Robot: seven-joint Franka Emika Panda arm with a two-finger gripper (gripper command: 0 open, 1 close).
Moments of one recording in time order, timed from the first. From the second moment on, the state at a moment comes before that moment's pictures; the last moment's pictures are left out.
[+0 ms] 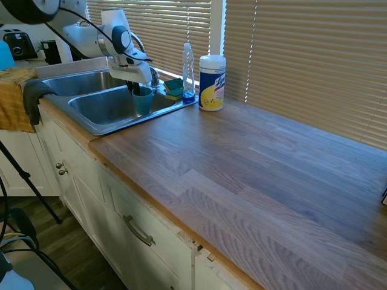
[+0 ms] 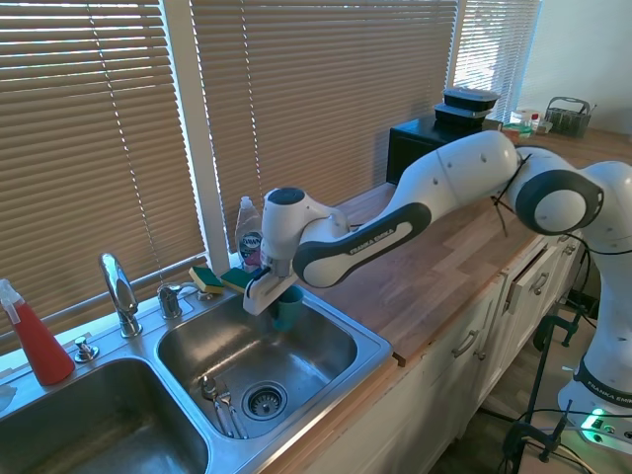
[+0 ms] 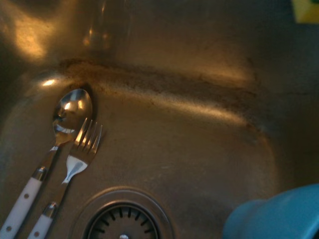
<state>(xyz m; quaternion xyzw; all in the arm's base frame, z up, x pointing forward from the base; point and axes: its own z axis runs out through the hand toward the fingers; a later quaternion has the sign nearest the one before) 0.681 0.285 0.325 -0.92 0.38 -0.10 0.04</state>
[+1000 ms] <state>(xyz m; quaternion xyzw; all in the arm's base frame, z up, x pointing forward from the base) 0.730 0.304 0.190 -0.92 0.39 -0.07 0.01</state>
